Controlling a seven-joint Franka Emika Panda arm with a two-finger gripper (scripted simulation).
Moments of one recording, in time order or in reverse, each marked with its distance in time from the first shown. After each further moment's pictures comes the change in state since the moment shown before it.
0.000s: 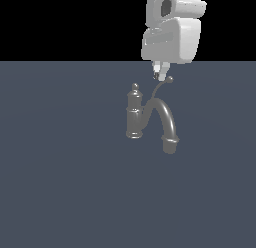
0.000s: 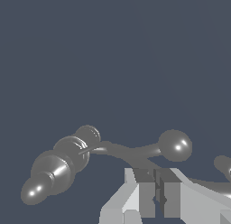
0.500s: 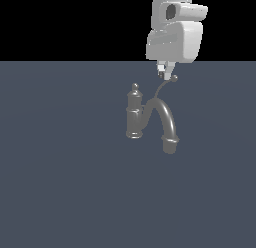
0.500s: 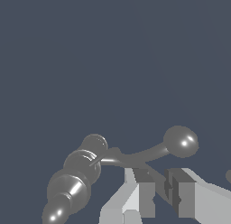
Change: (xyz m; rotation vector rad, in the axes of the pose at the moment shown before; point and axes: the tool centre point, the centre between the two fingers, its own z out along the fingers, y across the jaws) arm 0.023 -0.020 0.000 -0.002 0.000 0.003
